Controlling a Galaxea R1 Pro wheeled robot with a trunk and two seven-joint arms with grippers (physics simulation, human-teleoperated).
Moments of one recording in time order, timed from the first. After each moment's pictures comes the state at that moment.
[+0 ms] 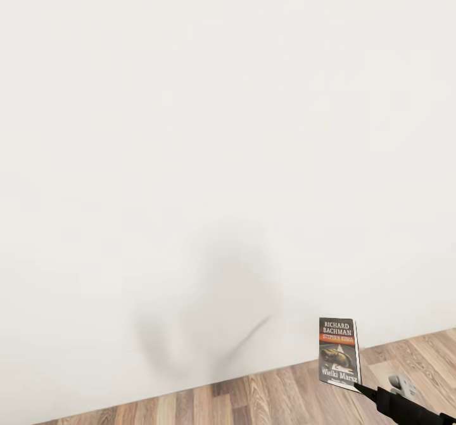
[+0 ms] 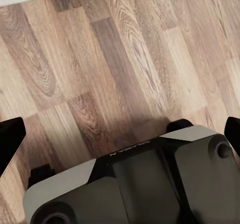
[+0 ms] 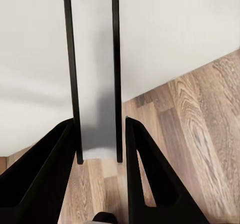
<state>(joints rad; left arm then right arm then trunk) -0.40 0.06 0.02 -0.02 -0.08 -0.11 -0.48 -0.57 -0.45 0.26 0.08 -0.70 0.03 1.01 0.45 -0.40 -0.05</state>
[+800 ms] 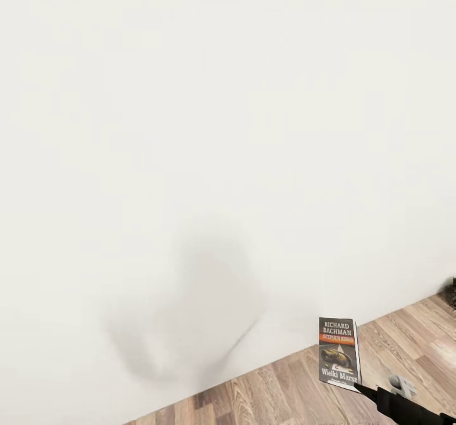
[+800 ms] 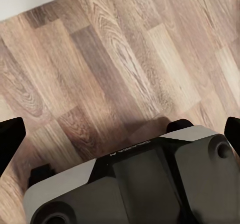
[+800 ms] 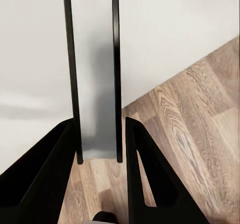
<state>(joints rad) -0.40 0.06 0.02 -0.02 -0.08 -0.11 -0.48 -0.57 -0.45 0.26 0.08 -0.70 0.03 1.02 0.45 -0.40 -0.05</state>
